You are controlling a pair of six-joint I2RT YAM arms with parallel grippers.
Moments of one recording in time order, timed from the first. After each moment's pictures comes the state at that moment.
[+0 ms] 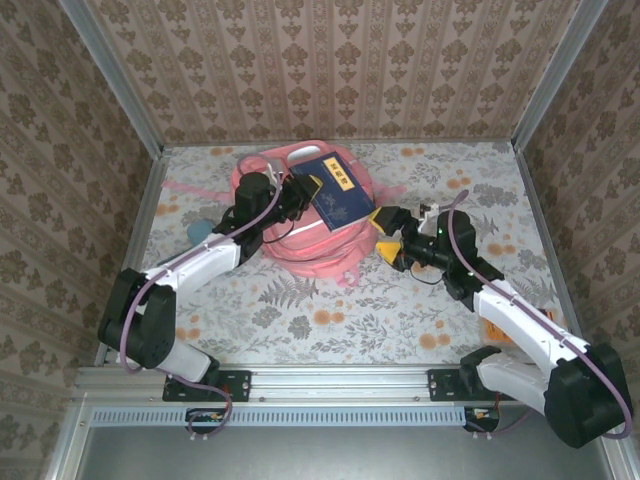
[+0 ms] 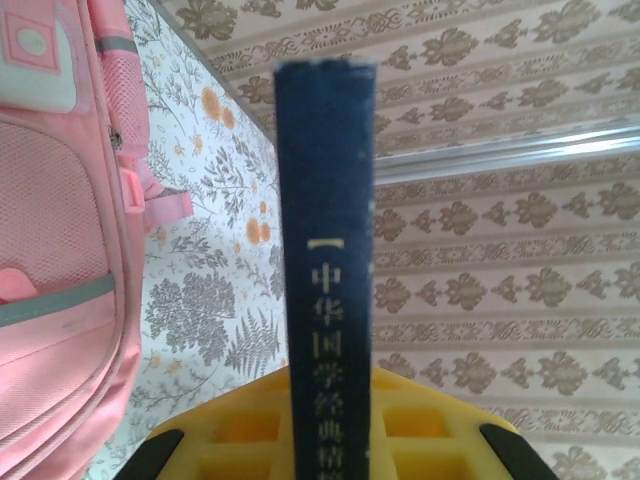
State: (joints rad) left arm -0.55 1.49 0.94 0.37 0.33 -1.32; right arm 0.37 1.06 0.60 0.18 -0.51 1.40
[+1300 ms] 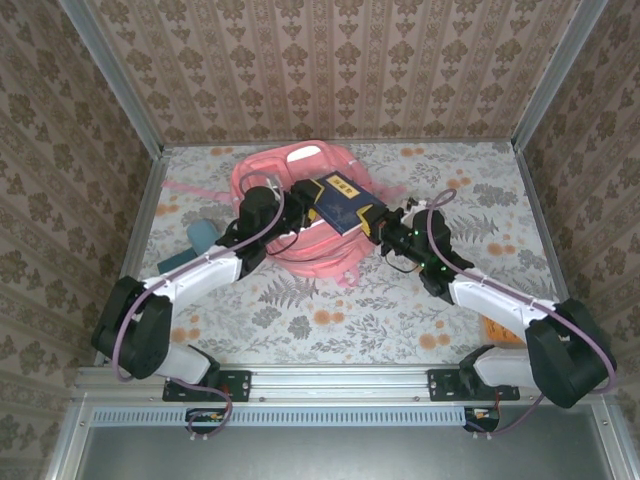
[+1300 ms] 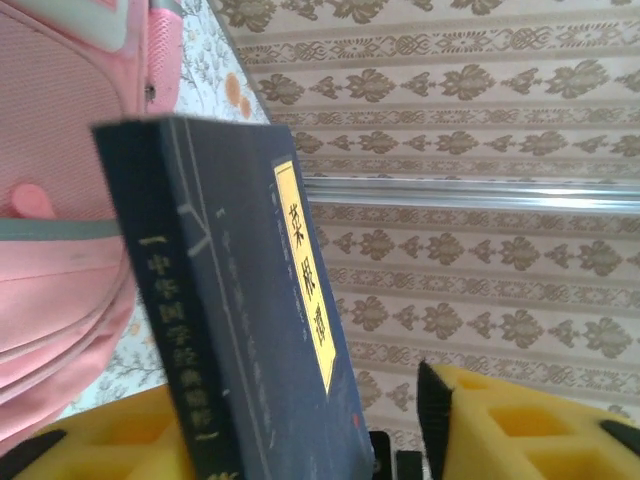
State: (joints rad) left arm -0.60 1.42 0.85 0.36 0.22 -1.48; right arm 0.49 1.24 0.63 0.44 -0.22 1.57
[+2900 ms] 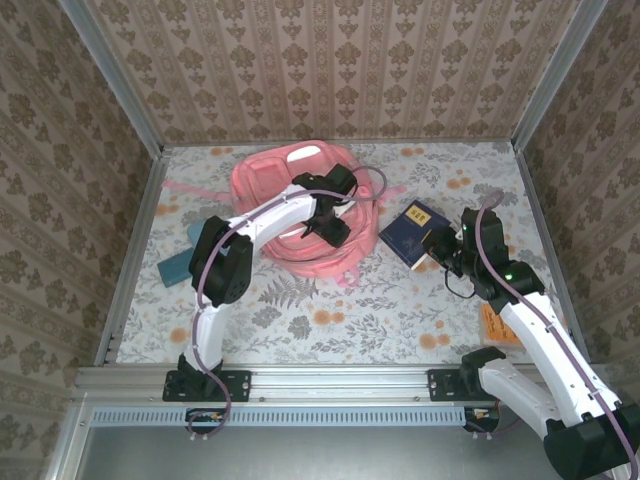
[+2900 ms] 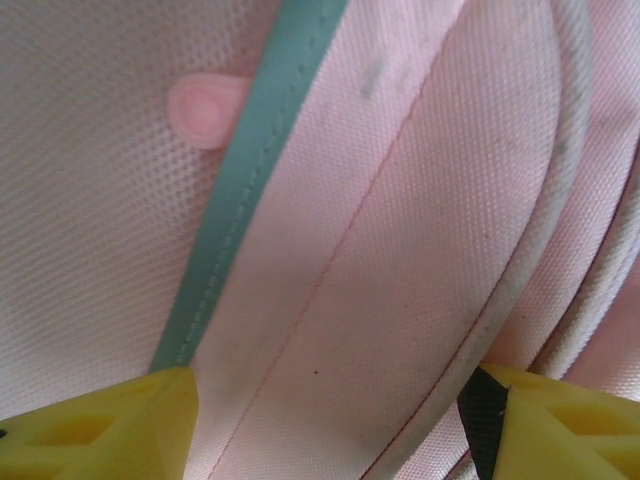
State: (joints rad) left arm -0.75 2.12 1.80 -1.00 -0.11 0.01; right arm 0.23 0.86 0.81 -0.61 -0.09 0.89
